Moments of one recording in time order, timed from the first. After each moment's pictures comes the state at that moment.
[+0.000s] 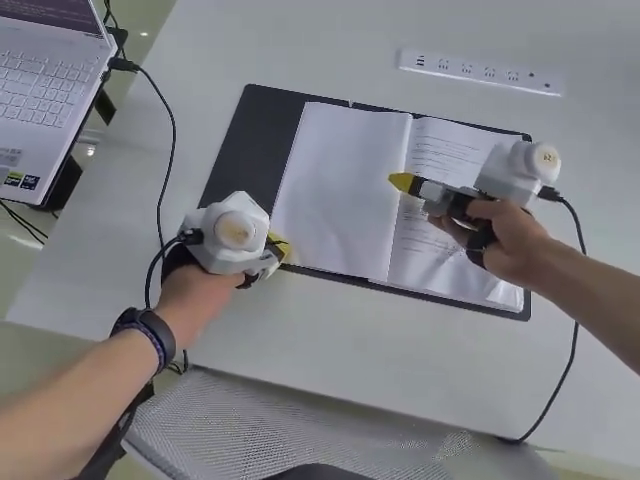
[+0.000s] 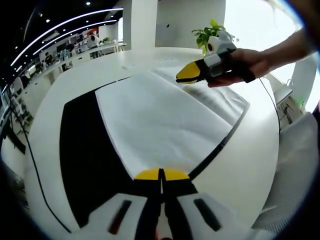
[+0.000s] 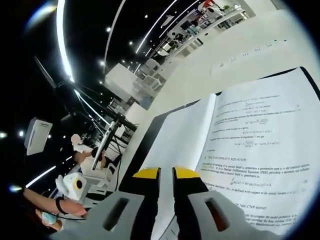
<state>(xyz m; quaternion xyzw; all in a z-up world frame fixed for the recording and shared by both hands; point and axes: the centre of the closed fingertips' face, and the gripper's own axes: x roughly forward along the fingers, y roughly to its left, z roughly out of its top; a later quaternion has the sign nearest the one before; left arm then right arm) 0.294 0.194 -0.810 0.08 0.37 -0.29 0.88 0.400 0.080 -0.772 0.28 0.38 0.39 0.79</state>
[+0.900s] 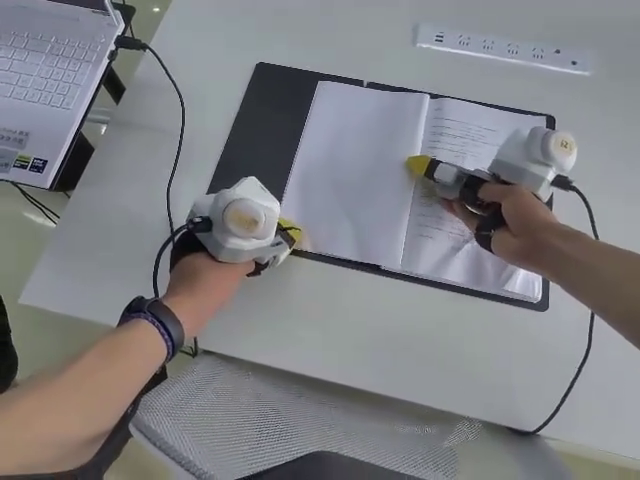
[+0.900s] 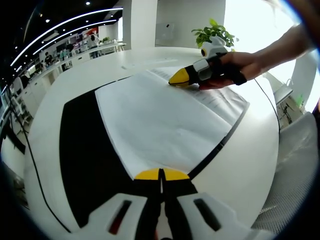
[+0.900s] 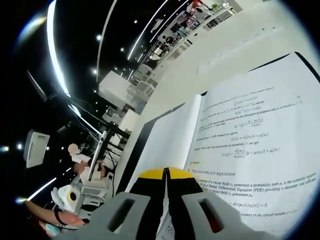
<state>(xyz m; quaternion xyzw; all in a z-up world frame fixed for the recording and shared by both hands) 0.294 0.193 -0.810 0.08 0.38 -0.29 0.88 0.428 0.077 -0.783 0.31 0.38 0.36 0.79</state>
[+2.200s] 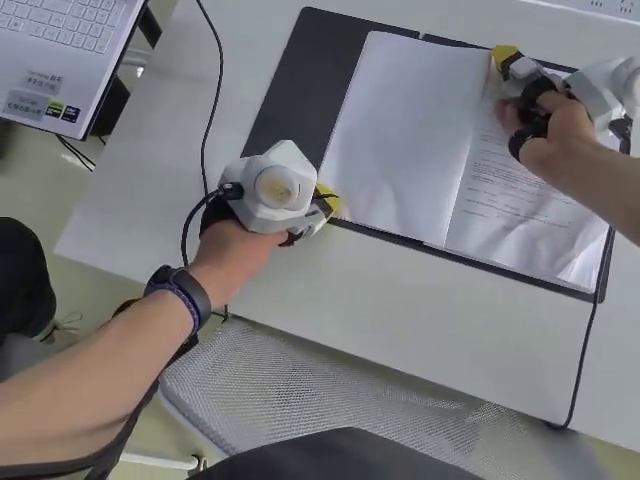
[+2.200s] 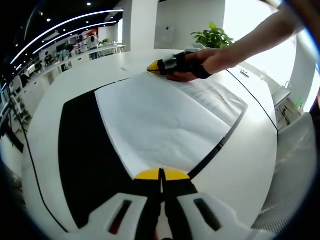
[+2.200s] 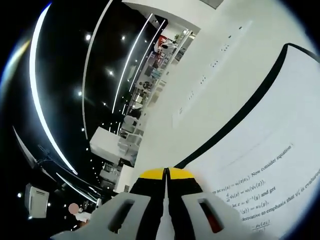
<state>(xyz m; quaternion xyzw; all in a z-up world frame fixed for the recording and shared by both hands) 0.295 0.195 -0.809 0.07 0.37 -0.29 0.88 0.570 0.054 -0.807 0.47 0.27 0.20 0.81</state>
